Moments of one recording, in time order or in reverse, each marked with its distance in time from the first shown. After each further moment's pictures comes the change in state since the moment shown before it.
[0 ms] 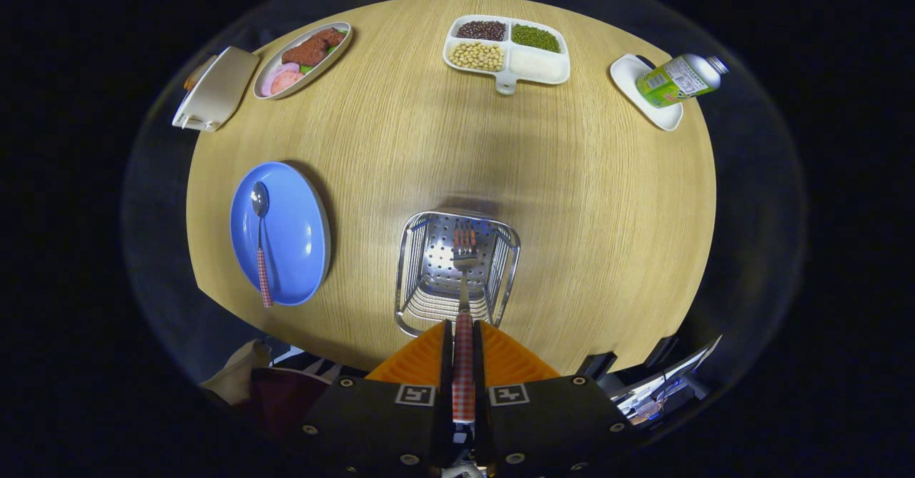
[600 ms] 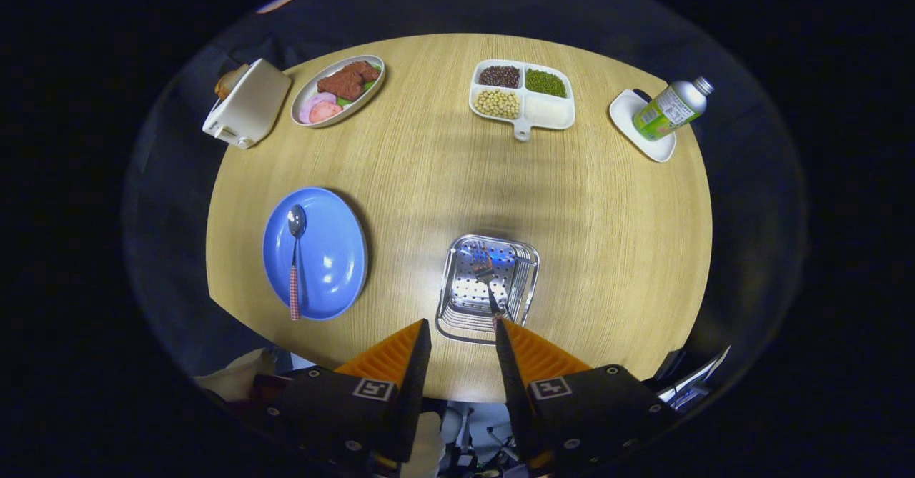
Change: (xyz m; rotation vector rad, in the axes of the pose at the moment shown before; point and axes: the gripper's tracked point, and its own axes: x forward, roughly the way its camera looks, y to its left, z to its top) arm -0.032 0.028 0.012 -0.012 -0.250 0.040
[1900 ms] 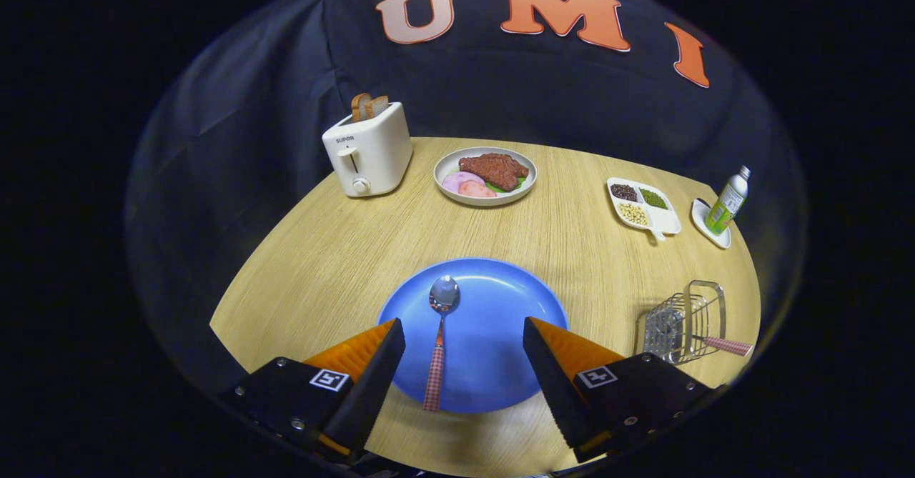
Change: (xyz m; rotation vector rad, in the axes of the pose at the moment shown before) arm 0.054 0.225 0.013 -0.127 -0.604 0.071
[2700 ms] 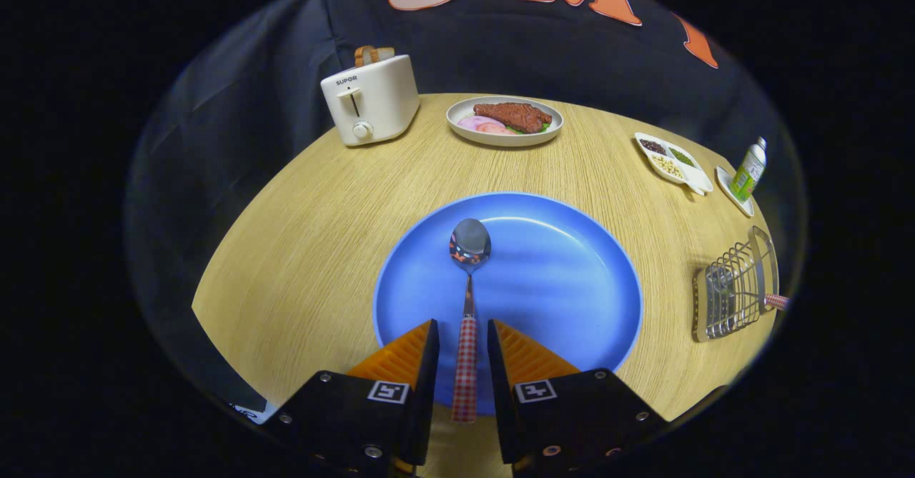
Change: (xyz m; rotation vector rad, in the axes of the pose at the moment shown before) arm 0.048 0.022 -0.060 -0.001 0.115 0.000
